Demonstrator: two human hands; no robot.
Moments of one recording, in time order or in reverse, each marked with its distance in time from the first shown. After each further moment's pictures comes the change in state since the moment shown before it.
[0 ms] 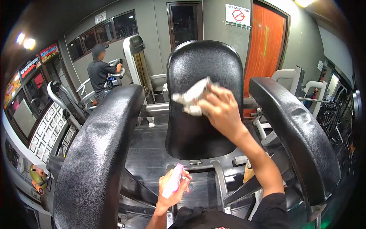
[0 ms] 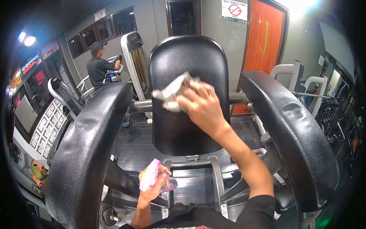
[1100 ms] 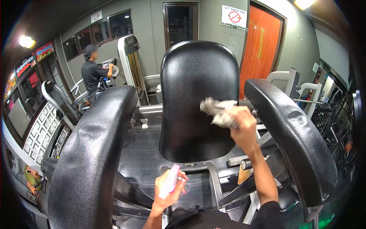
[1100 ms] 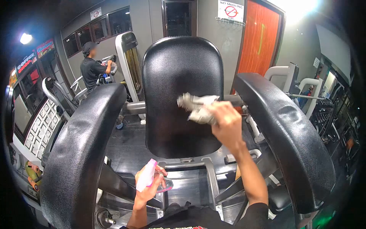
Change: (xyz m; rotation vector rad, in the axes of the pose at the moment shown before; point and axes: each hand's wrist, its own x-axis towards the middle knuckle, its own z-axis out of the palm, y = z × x) left_hand 0.009 -0.015 0.003 0.035 -0.020 0.008; right_hand -0.057 0.024 -0.041 0.175 0.041 0.273
